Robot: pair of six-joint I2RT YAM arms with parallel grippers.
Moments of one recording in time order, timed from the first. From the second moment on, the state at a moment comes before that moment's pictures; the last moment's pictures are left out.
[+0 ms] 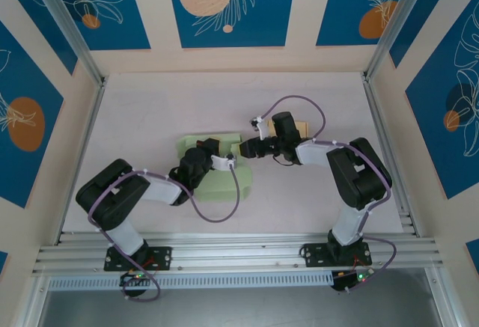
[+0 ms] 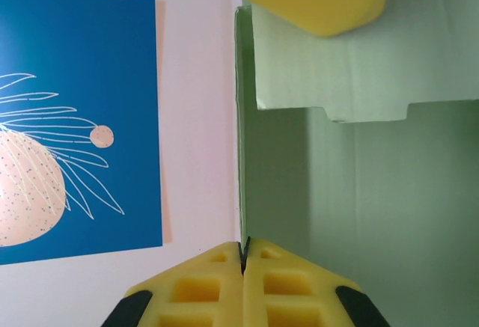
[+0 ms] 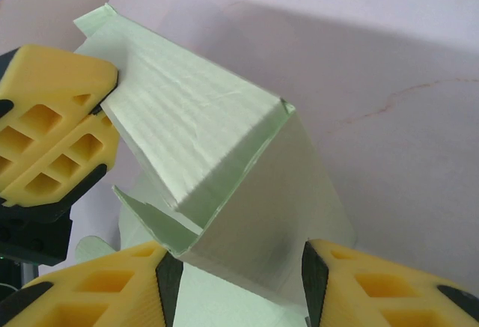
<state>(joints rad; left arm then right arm) -0.72 1.66 0.51 0.91 -0.29 1.39 0.45 1.78 0.89 0.20 -0.68 0.26</state>
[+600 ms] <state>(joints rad) -0.72 1.66 0.51 0.92 -0.30 1.38 0.54 1.86 0.88 0.27 -0.37 0.24</state>
